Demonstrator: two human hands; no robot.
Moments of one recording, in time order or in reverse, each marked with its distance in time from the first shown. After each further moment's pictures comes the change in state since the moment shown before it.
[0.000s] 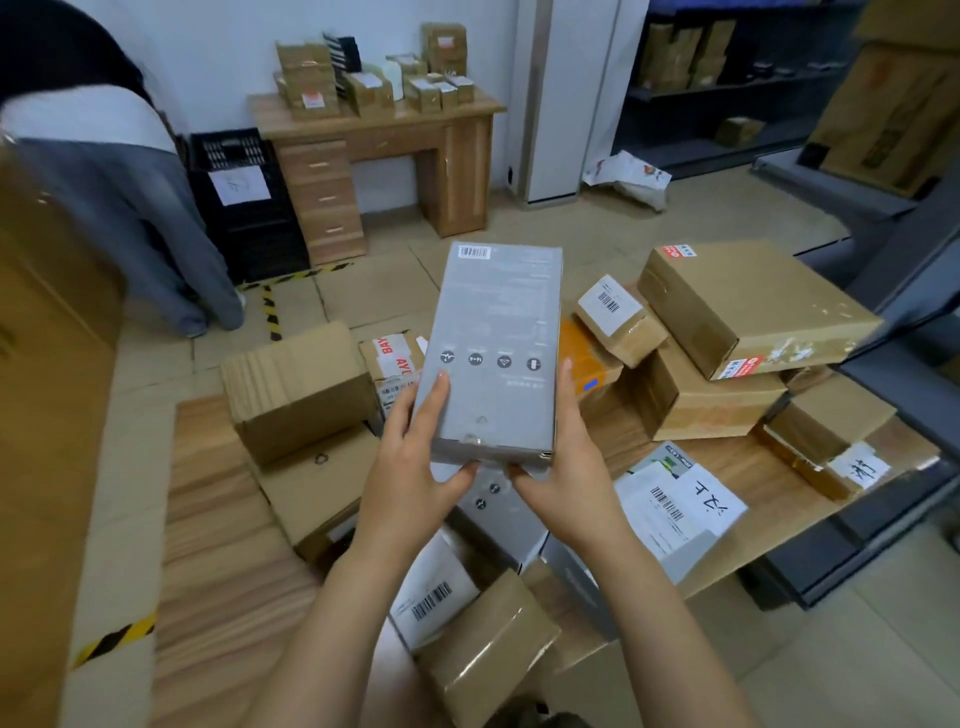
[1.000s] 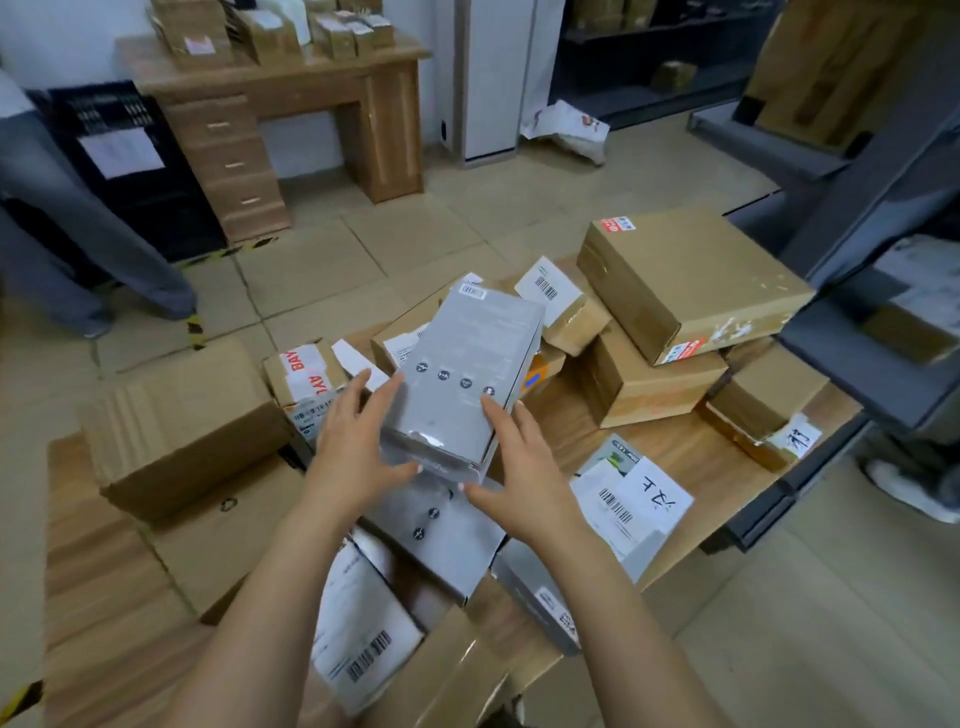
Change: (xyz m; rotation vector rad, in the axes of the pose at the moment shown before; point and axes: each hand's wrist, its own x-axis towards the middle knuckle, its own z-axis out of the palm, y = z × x) left_hand 0.088 -0.032 0.041 0.200 -0.360 -0.169; right_hand 0.034 0.053 -0.012 -0.287 -0.169 0.267
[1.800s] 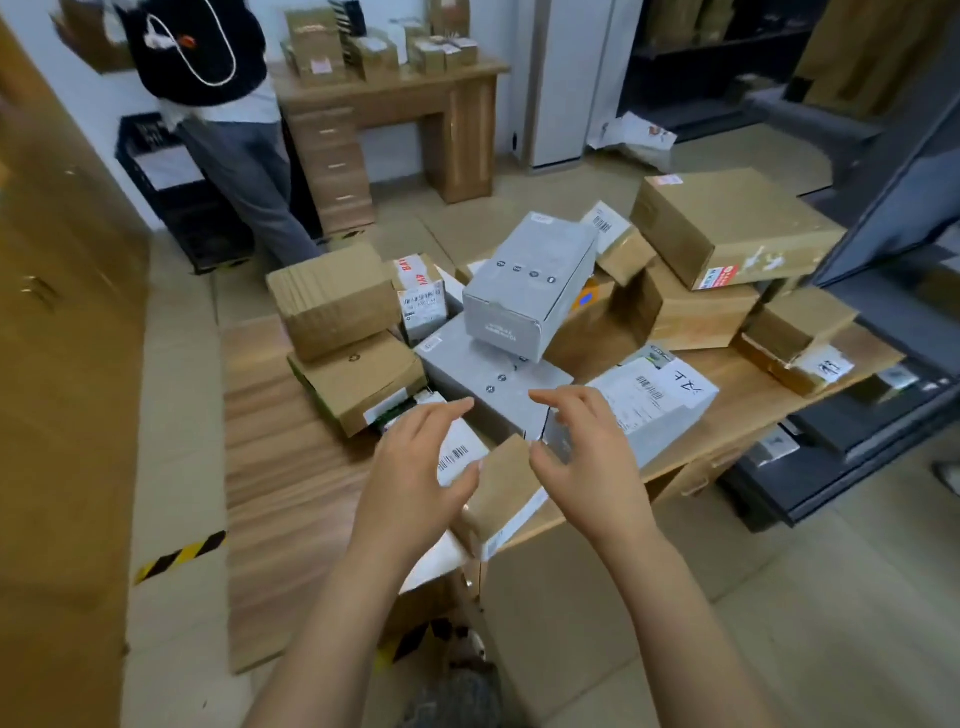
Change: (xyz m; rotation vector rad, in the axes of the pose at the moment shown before) left_hand -0.263 0.012 0.007 -0.088 0.280 0.175; right_hand -0.206 -0.038 0.023 0.037 0.269 -0.240
